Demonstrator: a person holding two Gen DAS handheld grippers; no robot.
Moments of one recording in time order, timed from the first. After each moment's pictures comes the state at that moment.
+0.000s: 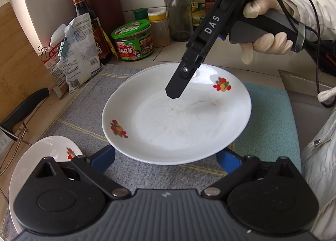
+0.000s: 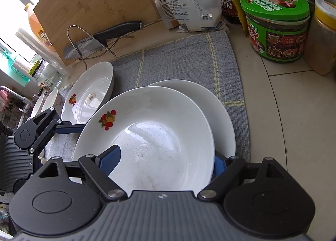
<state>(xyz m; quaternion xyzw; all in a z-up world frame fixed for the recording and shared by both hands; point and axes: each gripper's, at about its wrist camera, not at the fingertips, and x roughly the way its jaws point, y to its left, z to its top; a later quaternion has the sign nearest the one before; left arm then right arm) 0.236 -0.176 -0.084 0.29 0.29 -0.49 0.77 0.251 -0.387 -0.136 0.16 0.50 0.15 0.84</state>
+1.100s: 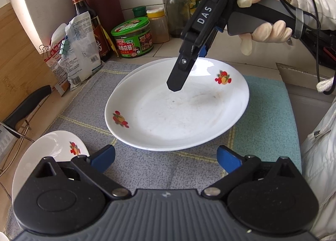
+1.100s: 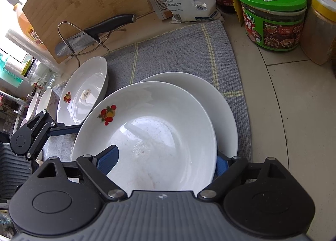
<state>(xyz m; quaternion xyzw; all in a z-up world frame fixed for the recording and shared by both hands) 0.233 -0.167 -0.083 0.30 0.29 -0.49 0.77 0.251 -0.387 -0.133 0.18 0.52 0.13 0.82</state>
